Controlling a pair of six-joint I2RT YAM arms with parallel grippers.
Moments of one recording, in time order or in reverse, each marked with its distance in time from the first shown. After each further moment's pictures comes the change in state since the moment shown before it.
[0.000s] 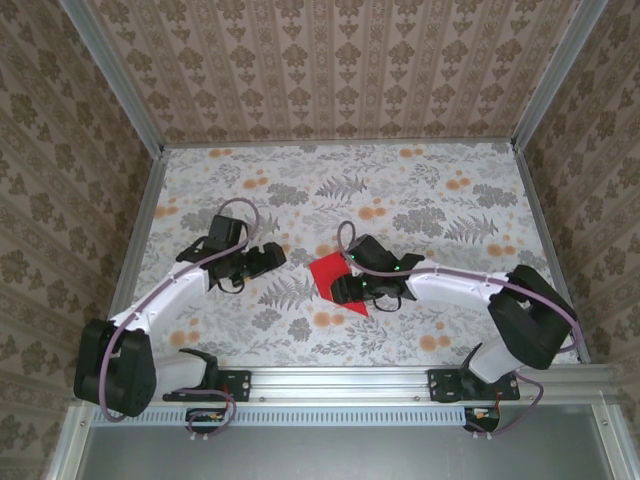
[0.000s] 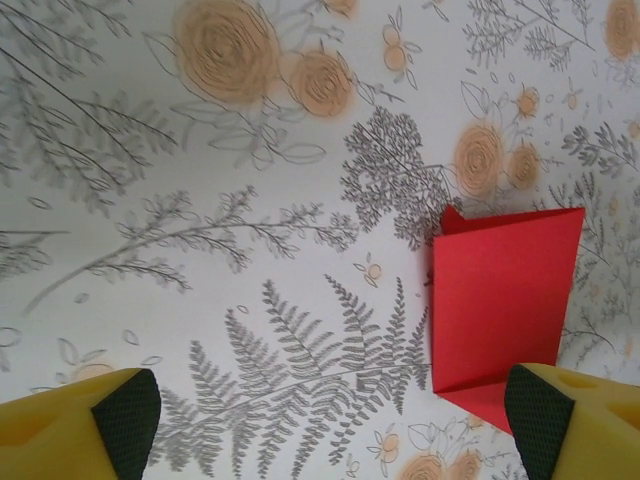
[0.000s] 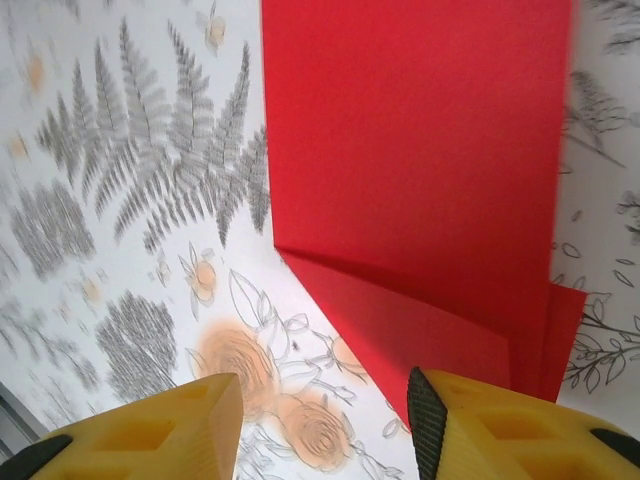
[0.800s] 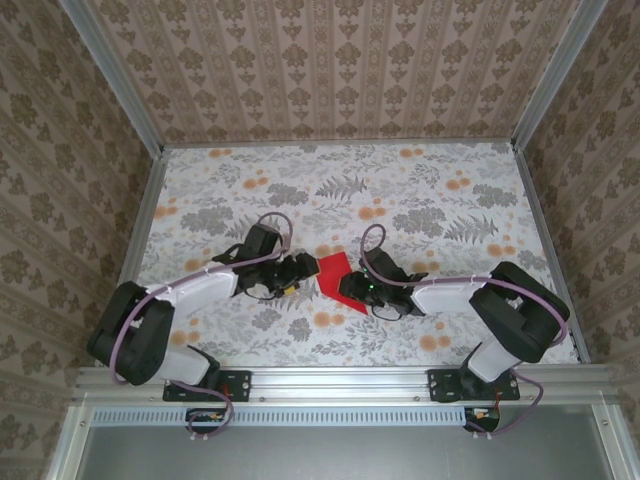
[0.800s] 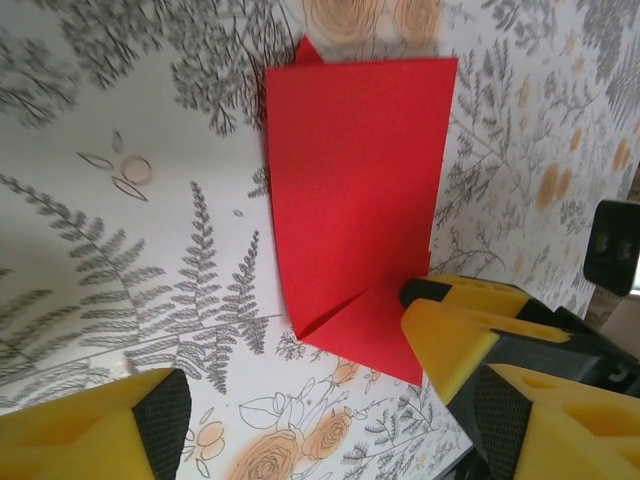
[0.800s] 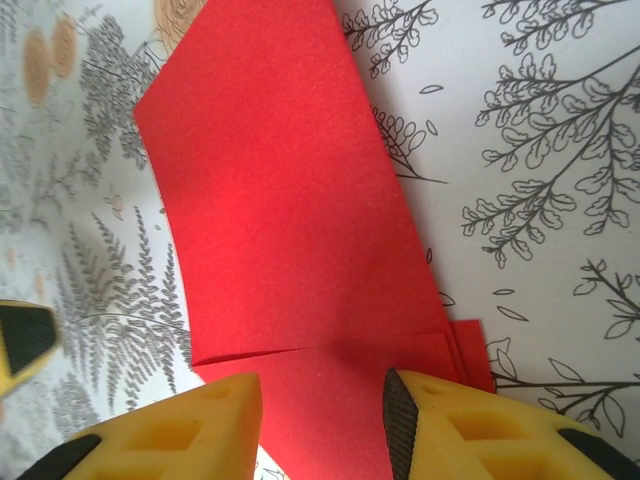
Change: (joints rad) left arm -0.225 0.196 -0.043 0.307 0.173 -0.283; right arm -0.055 0.058 -0.243 0.470 0.059 0.388
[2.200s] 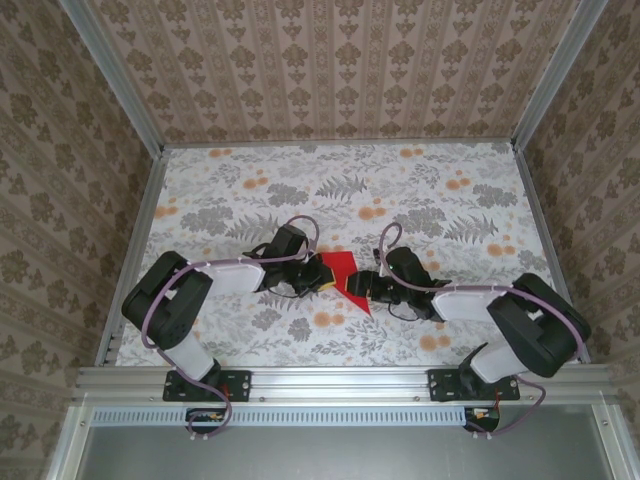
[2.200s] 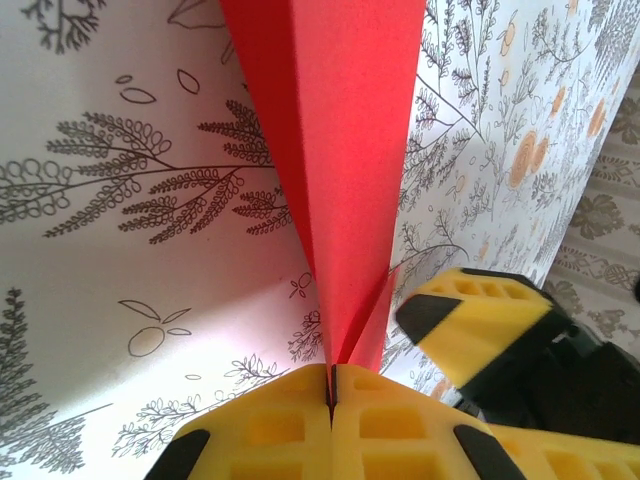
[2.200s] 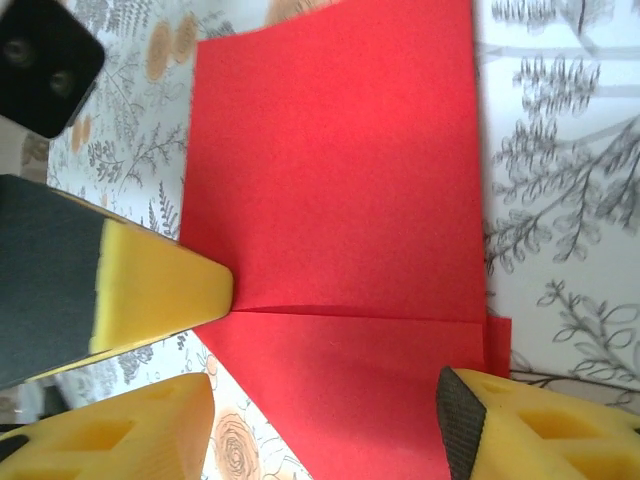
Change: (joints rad) left arm -0.106 0.232 0.072 0.220 0.077 -0.145; right arm -0.121 -0.144 -0.135 0.132 -0.179 -0.236
